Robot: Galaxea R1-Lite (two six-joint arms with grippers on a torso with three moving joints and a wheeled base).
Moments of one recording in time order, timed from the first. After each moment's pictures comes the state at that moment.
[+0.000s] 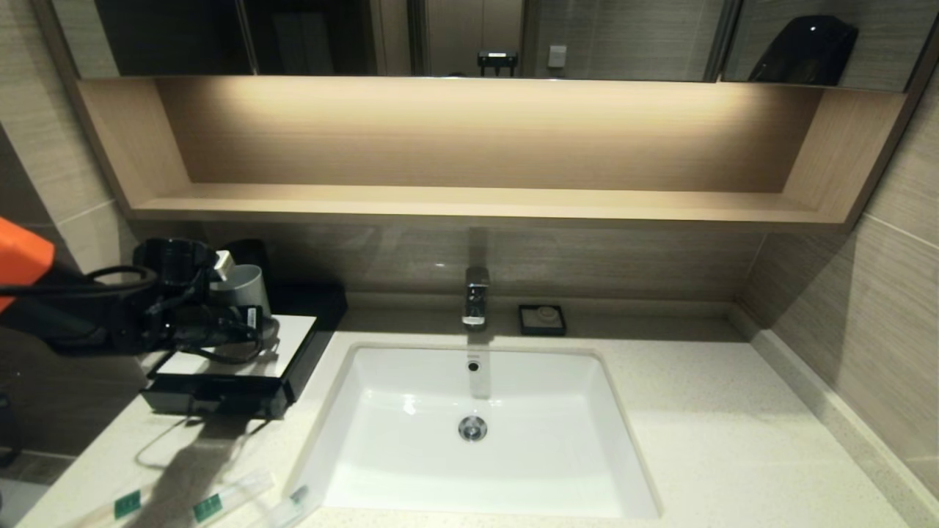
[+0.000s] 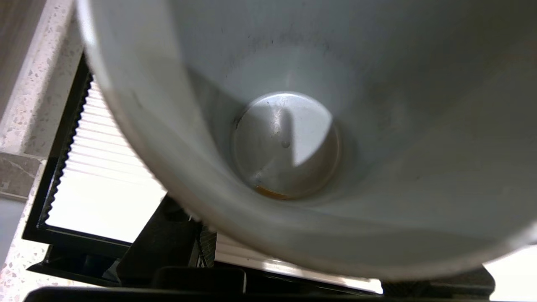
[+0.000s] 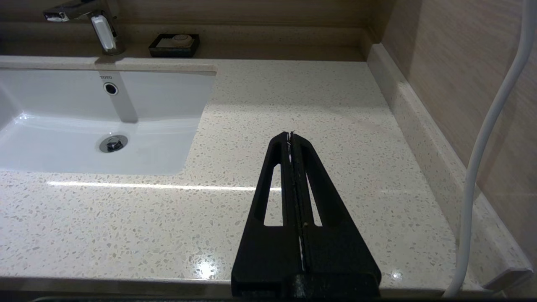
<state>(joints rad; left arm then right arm) 0.10 2.04 -1.10 -0.29 -0.01 -0.03 0.00 0.00 0.00 0.01 -0.01 -0.01</state>
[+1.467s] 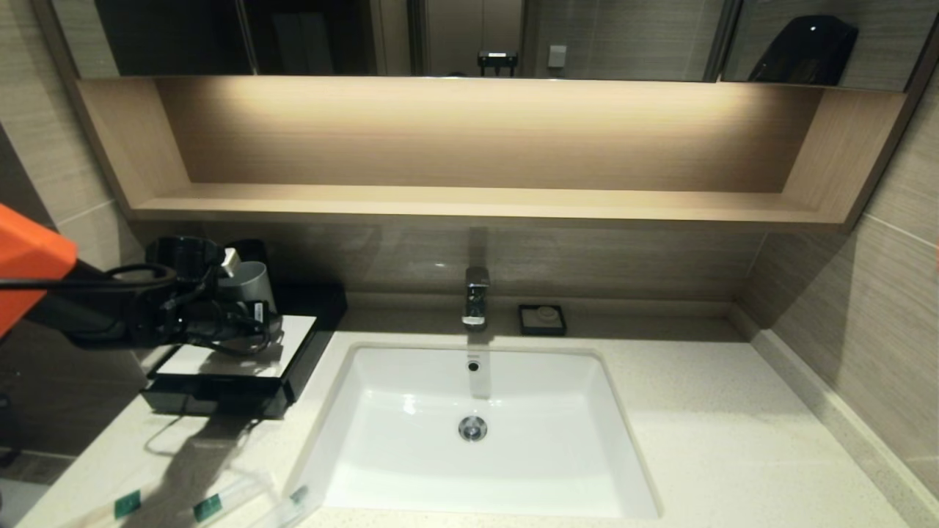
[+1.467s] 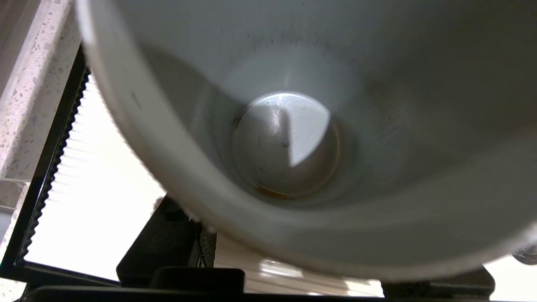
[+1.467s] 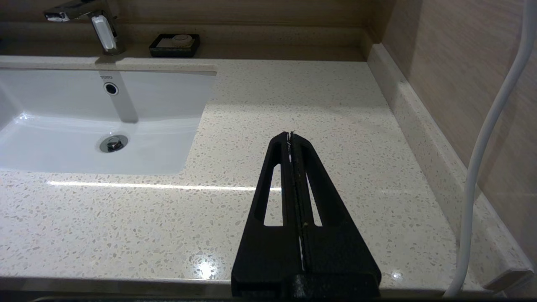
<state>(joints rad) 0.09 2.10 -1.17 -0.29 -0.01 -0.05 0.00 0.00 0.00 0.01 -0.01 -0.01</state>
